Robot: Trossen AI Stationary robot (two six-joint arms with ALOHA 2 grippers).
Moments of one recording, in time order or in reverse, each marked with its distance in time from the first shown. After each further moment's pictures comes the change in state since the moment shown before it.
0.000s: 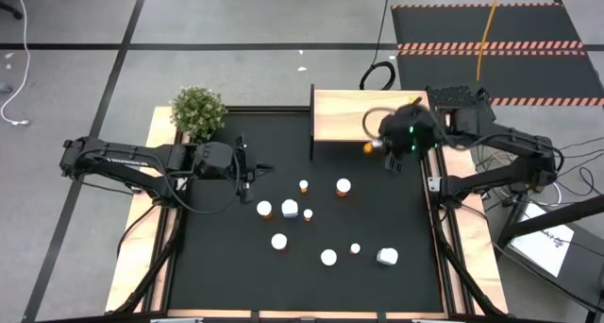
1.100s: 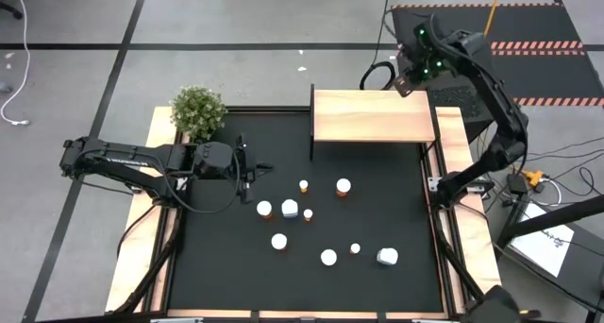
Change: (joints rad) left arm 0.000 0.000 0.000 0.000 0.000 -0.024; right arm -0.789 0.378 0.504 -0.279 -0.054 -0.249
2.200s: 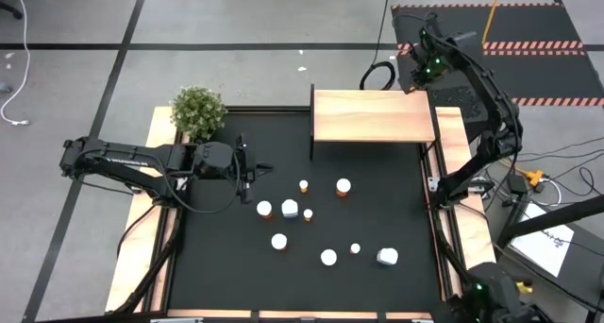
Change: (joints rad) left arm 0.000 0.000 0.000 0.000 0.000 -0.002; right arm -0.197 0.065 -0.181 0.081 -0.025 0.038
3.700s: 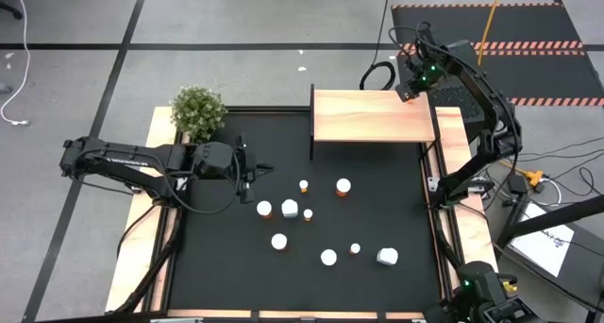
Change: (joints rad) left arm 0.000 0.000 0.000 0.000 0.000 0.007; right arm -0.012 0.000 -0.127 0.053 -0.054 -0.009
